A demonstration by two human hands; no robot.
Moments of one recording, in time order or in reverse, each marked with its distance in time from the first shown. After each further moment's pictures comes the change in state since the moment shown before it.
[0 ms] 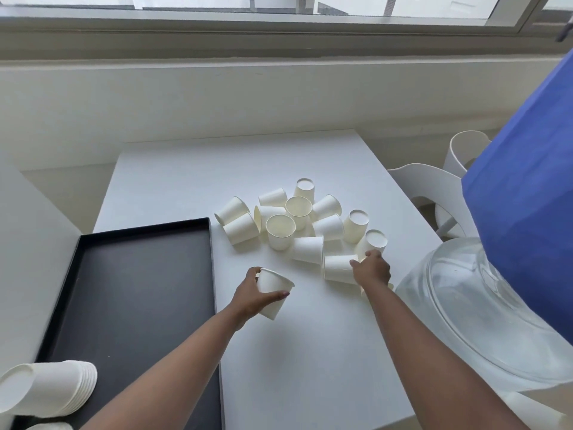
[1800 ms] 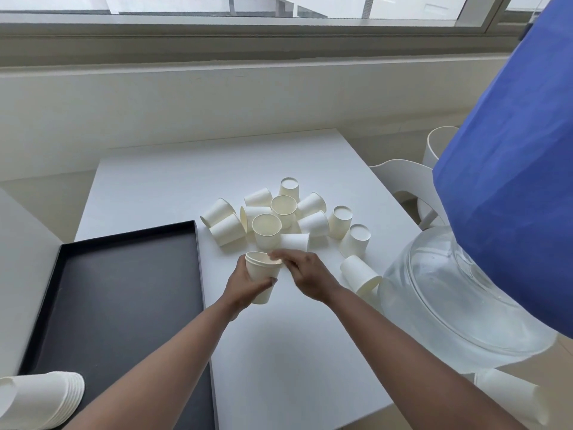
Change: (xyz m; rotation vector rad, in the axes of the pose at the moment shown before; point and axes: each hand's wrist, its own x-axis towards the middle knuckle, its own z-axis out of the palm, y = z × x) left_hand -0.004 0.018 0.005 -0.084 0.008 0.151; right_hand -0.077 -0.032 0.011 0.186 -0.363 -0.949
